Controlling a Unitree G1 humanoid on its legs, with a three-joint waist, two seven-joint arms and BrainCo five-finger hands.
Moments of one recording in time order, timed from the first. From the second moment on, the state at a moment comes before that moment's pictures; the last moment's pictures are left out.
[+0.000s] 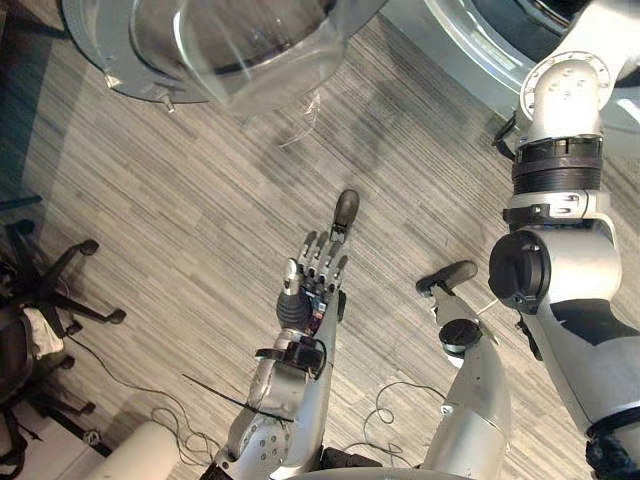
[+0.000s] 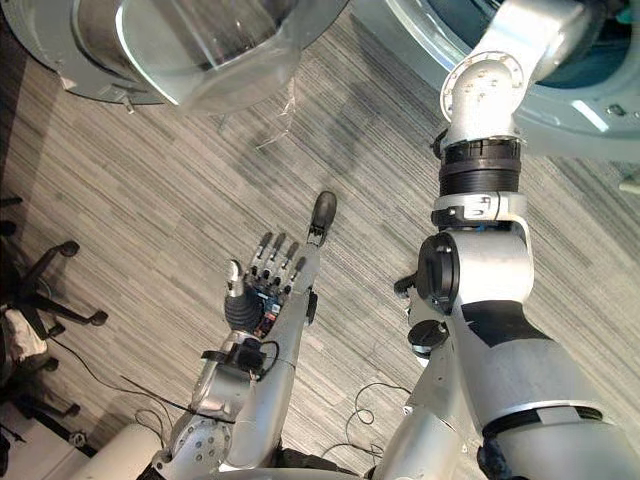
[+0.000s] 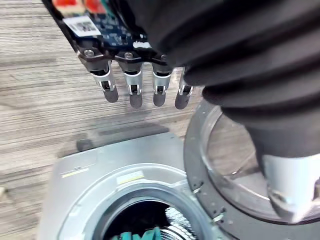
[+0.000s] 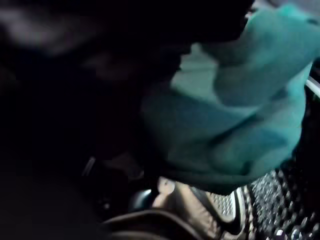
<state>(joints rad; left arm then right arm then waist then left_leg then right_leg) 0.11 0.18 -0.56 -0.26 -0.95 -0.26 0.09 -1.46 -0.29 -0.25 0.73 1.09 -0.58 -0.58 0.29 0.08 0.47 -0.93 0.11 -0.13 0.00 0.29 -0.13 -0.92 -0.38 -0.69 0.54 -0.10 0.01</state>
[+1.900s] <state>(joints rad) 0.36 0.40 -0.57 -0.19 -1.16 -0.17 -0.16 -0.74 -0.21 0.05 0.97 1.15 -0.37 -0.13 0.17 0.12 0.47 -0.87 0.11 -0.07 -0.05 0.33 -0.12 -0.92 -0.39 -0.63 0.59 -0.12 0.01</state>
